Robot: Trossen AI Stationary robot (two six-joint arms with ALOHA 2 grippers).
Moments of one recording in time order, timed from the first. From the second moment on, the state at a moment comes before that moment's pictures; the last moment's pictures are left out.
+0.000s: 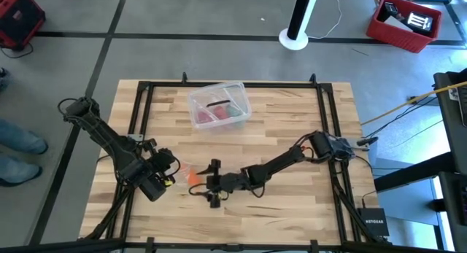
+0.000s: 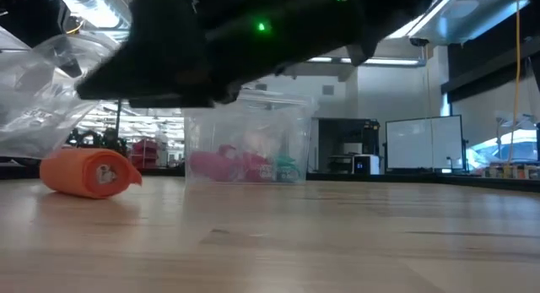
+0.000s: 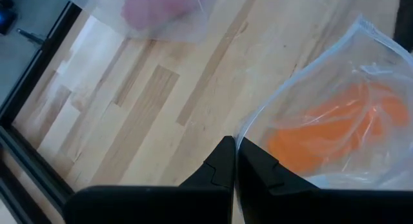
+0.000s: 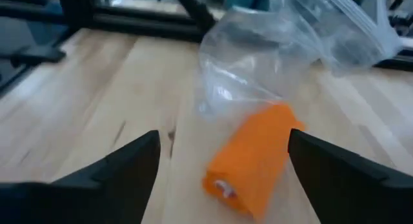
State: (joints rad) left arm -0.76 1.31 0.97 -1.27 -0.71 -1.23; right arm 0.32 2.27 1.43 0.49 0.32 -0.01
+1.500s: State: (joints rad) left arm -0.76 1.31 0.97 -1.24 -0.71 -1.10; right arm 0.29 2.15 1.66 -0.44 0.50 -0.30
